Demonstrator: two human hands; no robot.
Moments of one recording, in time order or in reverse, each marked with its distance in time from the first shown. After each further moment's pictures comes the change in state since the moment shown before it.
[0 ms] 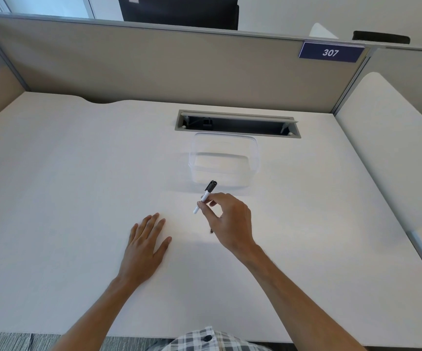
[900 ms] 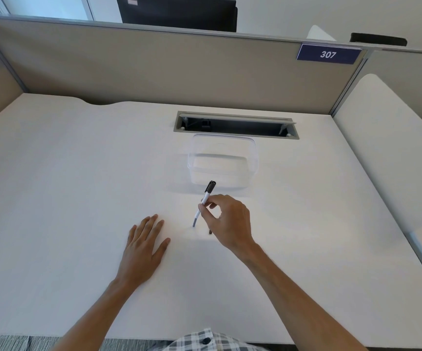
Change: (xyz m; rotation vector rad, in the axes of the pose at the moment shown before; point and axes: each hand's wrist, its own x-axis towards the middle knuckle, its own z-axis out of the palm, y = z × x) left_hand 0.000 0.001 -0.002 -0.005 0.004 0.001; right_hand 0.006 0.007 0.003 -0.067 -0.038 0.041
